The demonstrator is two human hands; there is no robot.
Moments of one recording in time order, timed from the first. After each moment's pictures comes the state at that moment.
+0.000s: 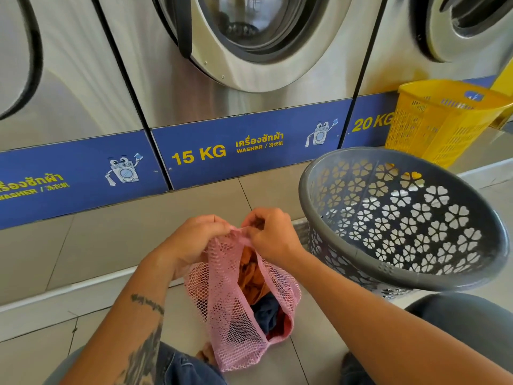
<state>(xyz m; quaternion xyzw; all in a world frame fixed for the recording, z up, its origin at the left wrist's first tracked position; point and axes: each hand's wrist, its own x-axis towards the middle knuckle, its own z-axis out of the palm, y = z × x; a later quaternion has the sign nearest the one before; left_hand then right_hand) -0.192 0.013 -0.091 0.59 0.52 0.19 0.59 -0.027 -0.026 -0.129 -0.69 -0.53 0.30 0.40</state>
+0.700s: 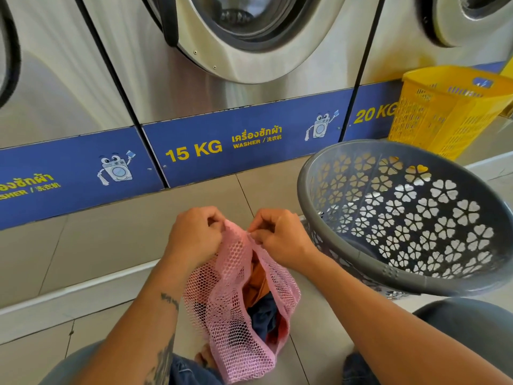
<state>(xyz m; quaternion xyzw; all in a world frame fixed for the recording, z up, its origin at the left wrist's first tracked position) -0.165 0.029 -0.114 0.75 0.58 0.21 0.24 0.005 -0.027 -0.143 -0.64 -0.57 0.32 0.40</state>
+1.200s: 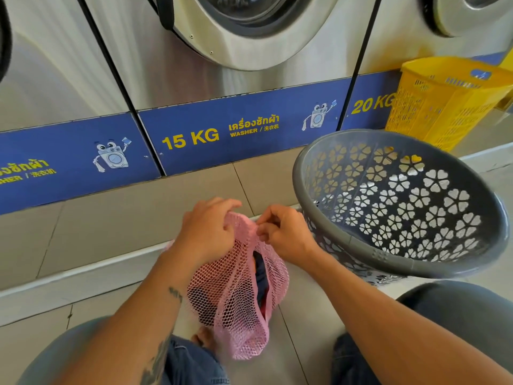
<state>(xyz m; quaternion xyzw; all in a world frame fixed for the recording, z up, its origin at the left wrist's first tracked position) -0.156 0.013 -0.125 0.84 0.50 0.12 0.17 0.016 -0.044 -0.168 -0.68 -0.52 0.33 0.41</state>
